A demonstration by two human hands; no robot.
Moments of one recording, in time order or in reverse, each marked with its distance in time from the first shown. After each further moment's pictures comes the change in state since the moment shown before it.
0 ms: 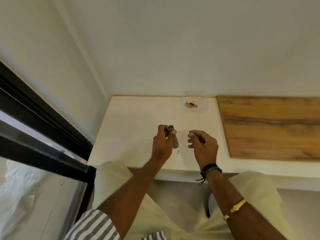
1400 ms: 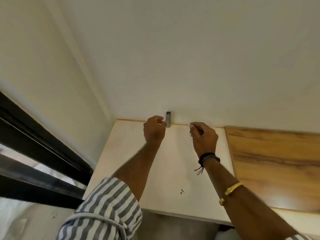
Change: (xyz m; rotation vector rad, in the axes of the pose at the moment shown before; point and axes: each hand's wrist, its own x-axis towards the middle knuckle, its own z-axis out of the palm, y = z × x) left_hand 0.187 0.043 -0.037 0.193 0.234 -0.168; right_hand 0.136 -0.074 0.068 -0.216 0.013 -0.229
